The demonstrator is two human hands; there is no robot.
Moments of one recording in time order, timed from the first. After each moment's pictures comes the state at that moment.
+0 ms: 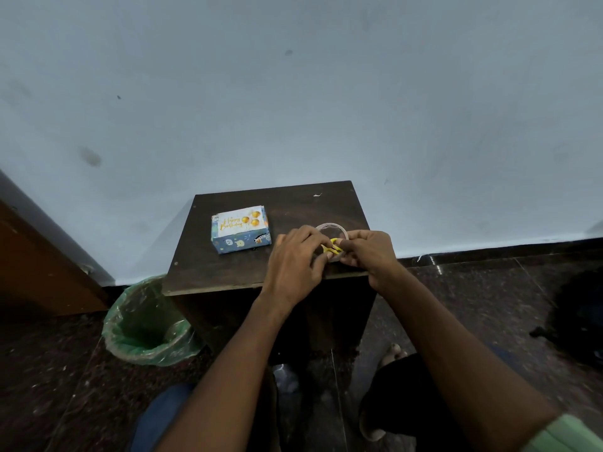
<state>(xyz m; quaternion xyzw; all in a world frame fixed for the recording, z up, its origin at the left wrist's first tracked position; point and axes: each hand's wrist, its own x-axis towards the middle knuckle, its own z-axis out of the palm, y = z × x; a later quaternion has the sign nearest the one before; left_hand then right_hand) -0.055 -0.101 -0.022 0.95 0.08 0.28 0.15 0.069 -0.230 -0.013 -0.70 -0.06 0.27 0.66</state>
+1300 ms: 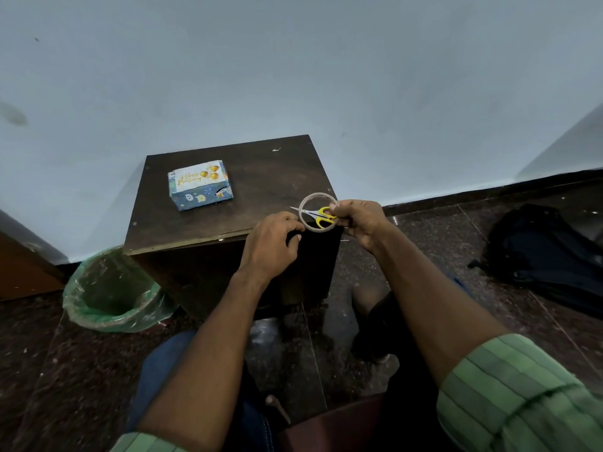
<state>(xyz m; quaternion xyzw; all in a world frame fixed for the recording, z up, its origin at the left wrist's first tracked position) -0.092 -0.141 -0.041 0.96 0.08 0.19 0.21 0.055 -0.303 -0.026 -0.66 -0.01 0.30 0.69</state>
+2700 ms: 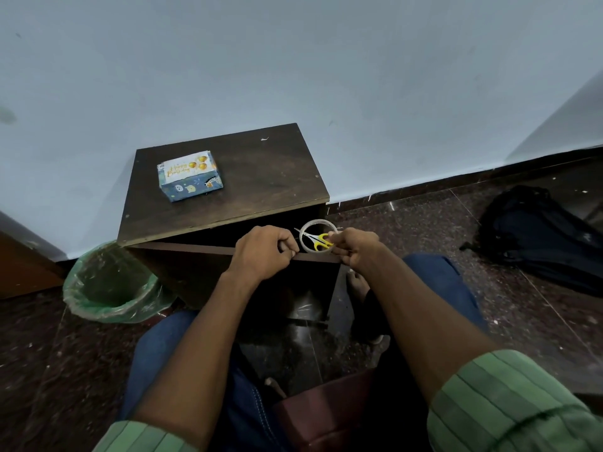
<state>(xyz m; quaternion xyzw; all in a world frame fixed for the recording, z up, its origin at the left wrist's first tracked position) -0.121 -0.173 -0.028 0.95 0.16 0.01 0.25 0.018 -0.337 -0.080 -0.63 0.22 0.31 0.68</state>
